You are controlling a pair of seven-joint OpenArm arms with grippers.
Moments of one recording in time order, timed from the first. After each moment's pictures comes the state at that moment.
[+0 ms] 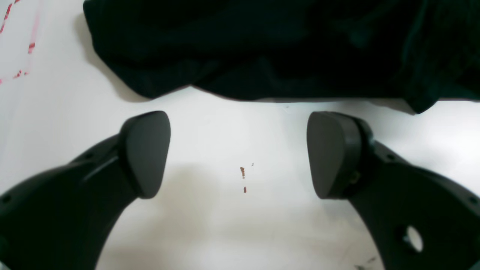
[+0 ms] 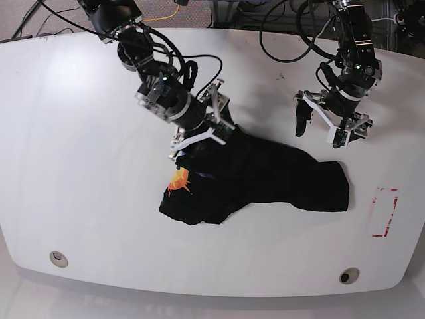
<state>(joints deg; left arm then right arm) 15.0 -6.3 -15.2 106.7 -6.8 -27.4 35.9 0.0 13.0 -28.3 104.3 -5.2 26.4 -42.7</state>
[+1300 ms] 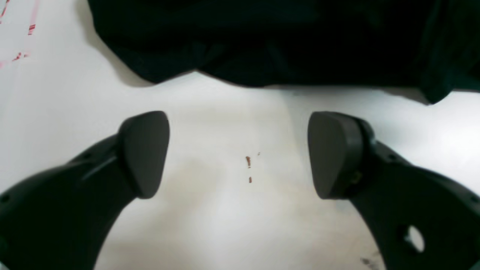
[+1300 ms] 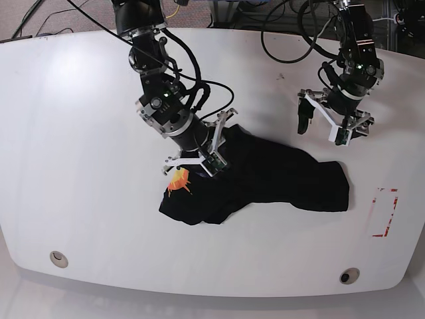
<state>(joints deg) 15.2 -6.2 -16.0 106.0 -7.1 -27.8 36.8 -0.1 -0.2 -14.7 103.0 -4.0 26.0 -39.9</state>
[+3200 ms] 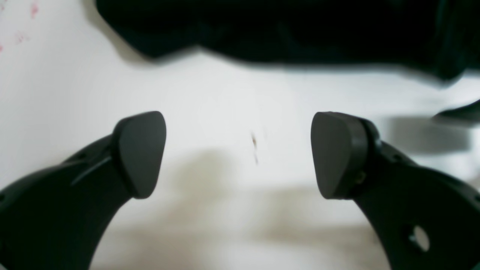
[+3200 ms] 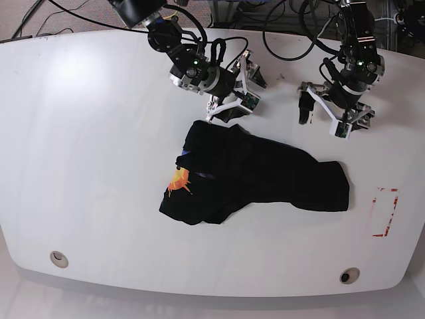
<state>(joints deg) 17.3 -6.9 -16.2 105.2 -6.9 -27.7 39.3 -5.5 5.7 -33.7 87.0 -4.2 27.0 -30.7</state>
